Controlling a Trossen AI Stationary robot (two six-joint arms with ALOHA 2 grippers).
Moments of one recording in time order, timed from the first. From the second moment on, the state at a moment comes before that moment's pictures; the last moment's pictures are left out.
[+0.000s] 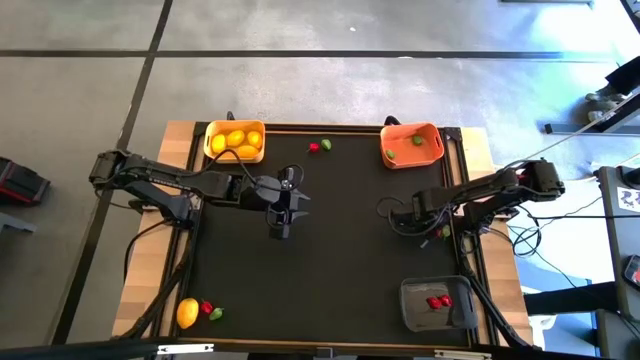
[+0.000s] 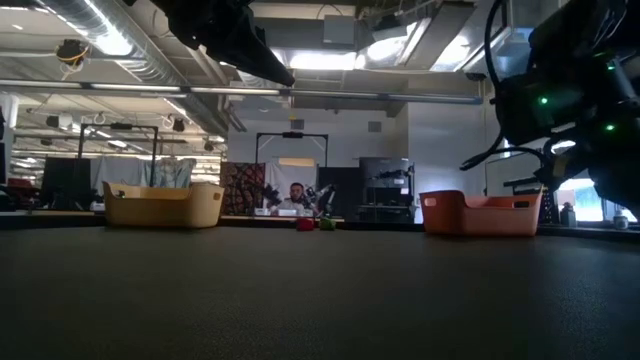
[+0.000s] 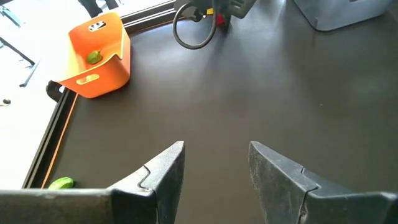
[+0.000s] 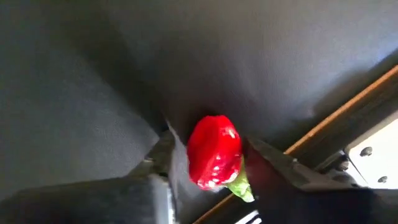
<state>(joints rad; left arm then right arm) -0.06 1.33 0.91 -0.20 -0.21 0.21 0.05 1.41 0.62 -1.10 -0.05 0.83</state>
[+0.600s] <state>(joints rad) -0.06 1.33 0.91 -0.20 -0.21 0.21 0.05 1.40 0.71 -1.14 0.00 0.78</state>
